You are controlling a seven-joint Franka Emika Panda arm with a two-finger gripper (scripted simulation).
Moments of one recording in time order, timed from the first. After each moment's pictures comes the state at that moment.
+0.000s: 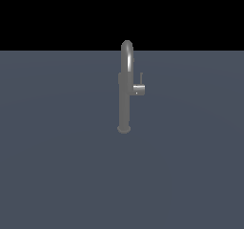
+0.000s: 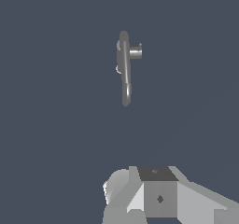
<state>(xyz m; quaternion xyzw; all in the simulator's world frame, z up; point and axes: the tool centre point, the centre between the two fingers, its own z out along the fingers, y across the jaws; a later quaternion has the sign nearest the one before) -0.249 -0.008 0.504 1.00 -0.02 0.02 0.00</state>
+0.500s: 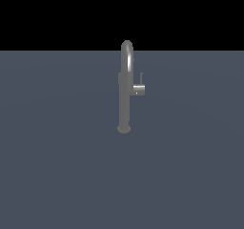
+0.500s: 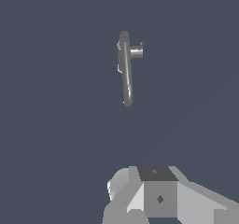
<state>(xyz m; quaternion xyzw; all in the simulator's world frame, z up) -0.242 -0.008 0.503 1.00 -0.03 0.01 -0.01</state>
